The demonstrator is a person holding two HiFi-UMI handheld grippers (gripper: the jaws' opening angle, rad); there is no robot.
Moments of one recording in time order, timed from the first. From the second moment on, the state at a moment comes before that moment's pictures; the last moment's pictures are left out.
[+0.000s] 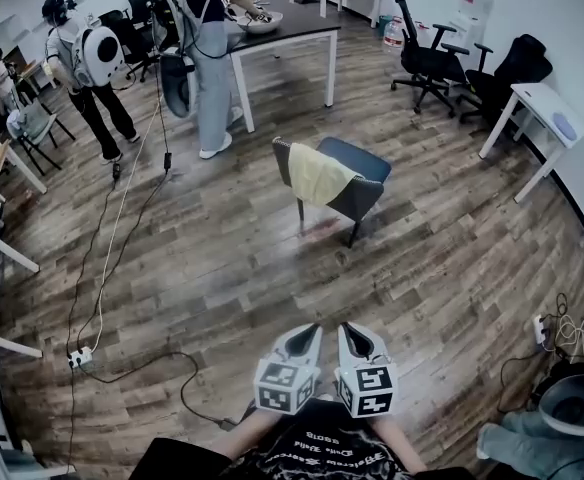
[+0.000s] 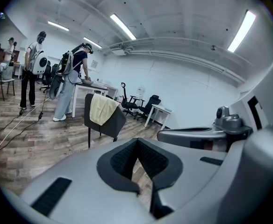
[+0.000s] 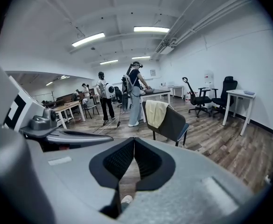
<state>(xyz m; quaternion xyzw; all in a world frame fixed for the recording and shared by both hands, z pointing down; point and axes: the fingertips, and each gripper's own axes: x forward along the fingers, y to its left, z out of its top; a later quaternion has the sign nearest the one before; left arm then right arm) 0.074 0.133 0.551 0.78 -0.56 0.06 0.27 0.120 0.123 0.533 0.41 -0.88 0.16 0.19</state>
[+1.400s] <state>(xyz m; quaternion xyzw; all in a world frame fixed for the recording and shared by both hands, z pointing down) -0.015 0.011 0.551 0.82 -0.50 0.08 0.27 0.041 0.016 0.543 0.46 -0.84 0.21 0.19</state>
